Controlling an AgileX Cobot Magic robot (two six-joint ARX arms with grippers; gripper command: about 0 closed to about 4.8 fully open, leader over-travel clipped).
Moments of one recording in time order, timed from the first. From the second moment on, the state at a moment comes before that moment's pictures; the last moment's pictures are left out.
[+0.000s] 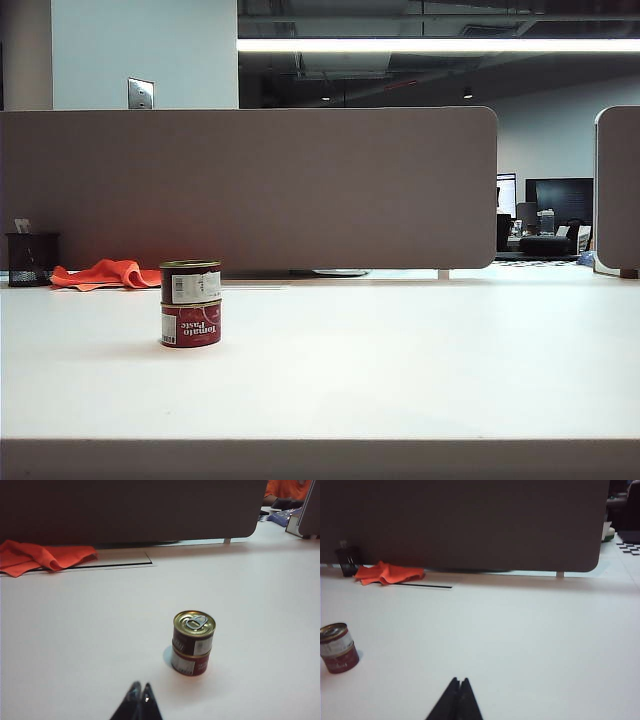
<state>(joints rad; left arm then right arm) -0.38 0.02 0.08 -0.12 -0.07 -0.03 0.53 0.00 0.11 -0.07 0.25 0.05</state>
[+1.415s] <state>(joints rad) -0.38 0.00 0.06 -0.18 -0.16 -0.01 0.53 0.00 0.01 -0.10 0.27 0.05</state>
